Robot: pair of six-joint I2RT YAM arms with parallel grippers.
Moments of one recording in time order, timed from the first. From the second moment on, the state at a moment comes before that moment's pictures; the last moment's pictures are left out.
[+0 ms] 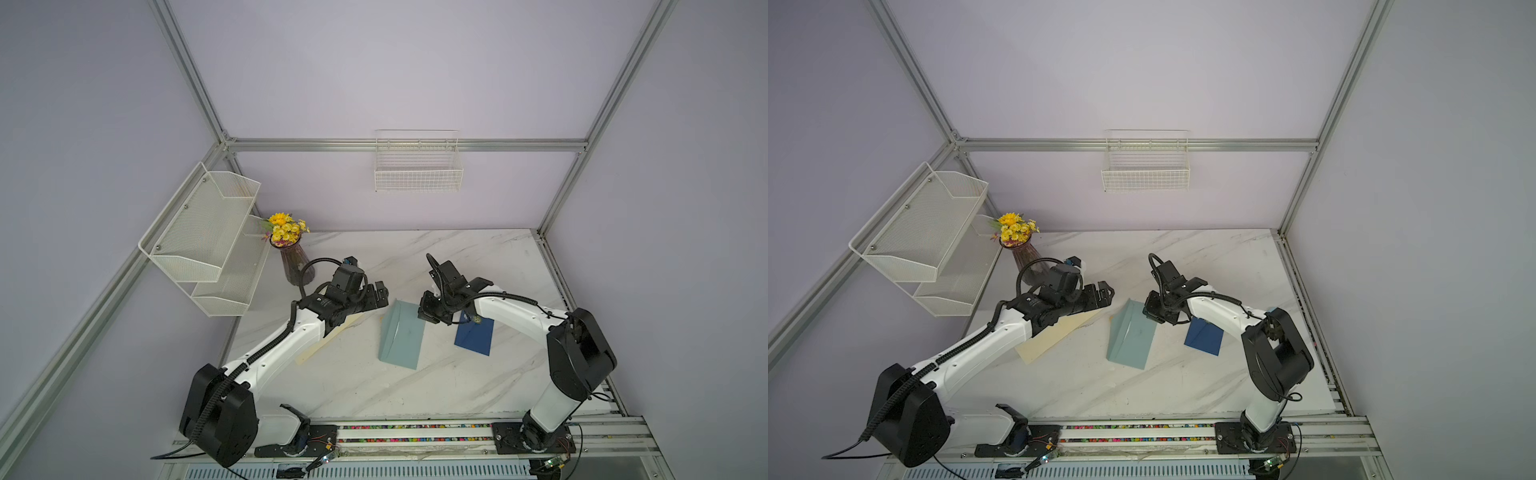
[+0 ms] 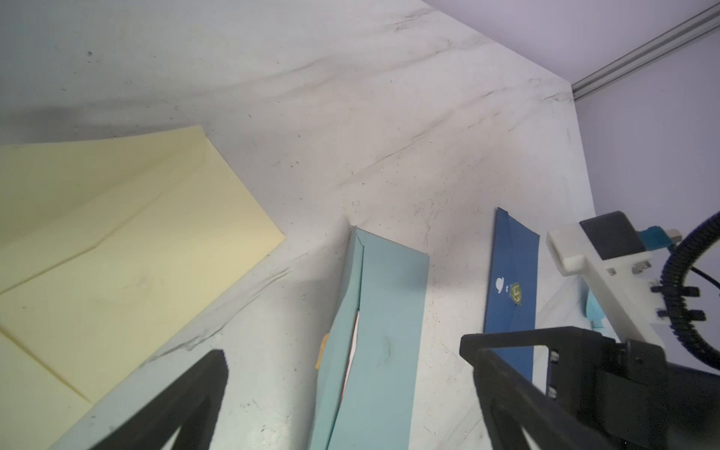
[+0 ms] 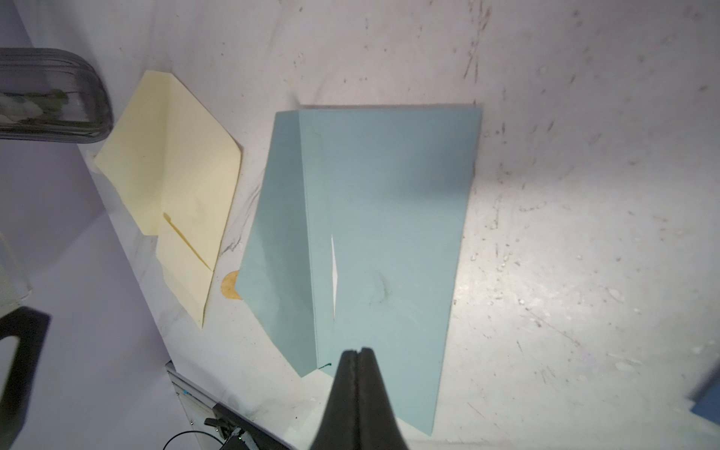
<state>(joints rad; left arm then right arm) -0.47 1.33 1.01 -0.45 -0.01 -0.62 0.59 1.73 1.20 -0.56 -0.27 0.95</state>
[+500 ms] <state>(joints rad) -0.42 1.38 1.00 -0.62 0.03 -0.48 0.59 1.92 1.24 -0.57 -0.26 0.92</state>
